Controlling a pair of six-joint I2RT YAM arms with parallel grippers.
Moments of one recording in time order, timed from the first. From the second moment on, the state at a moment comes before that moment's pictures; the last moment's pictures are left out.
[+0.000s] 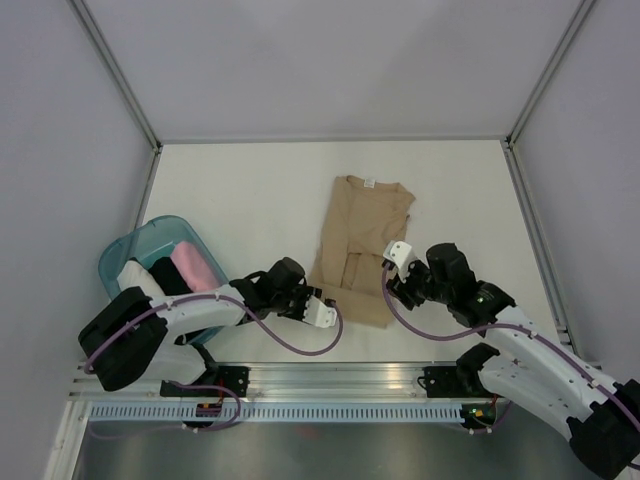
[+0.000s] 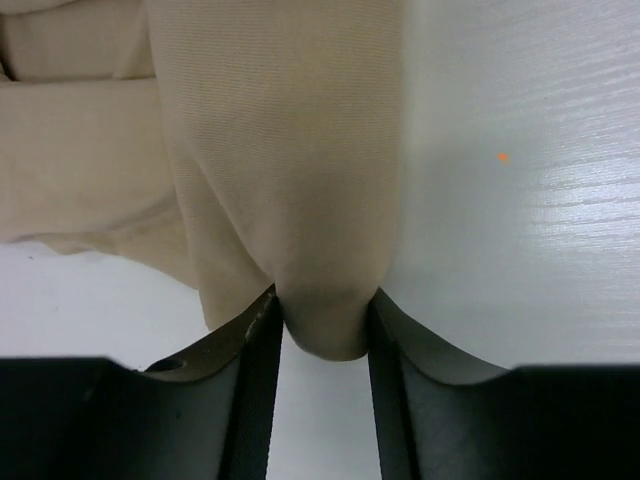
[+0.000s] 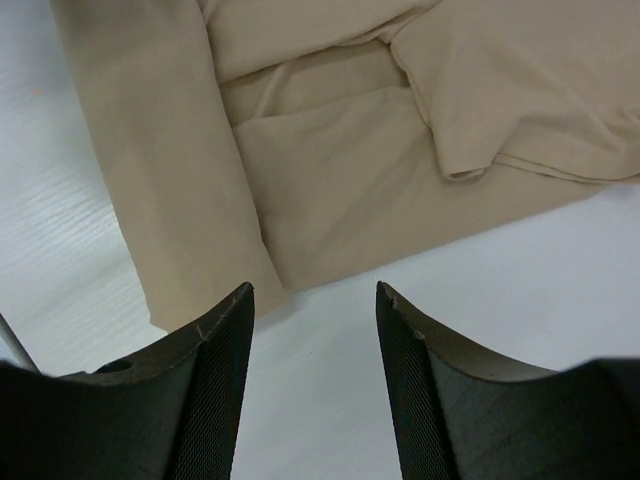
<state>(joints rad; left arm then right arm) -0.87 1.33 0.54 -0.13 0.19 1.02 0.57 0.81 0.54 -0.38 -0.25 -0.37</state>
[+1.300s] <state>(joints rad) -0.65 1.57 0.96 -0.81 0.64 0.93 0.90 1.09 0.55 -0.47 -0.27 -0.61</state>
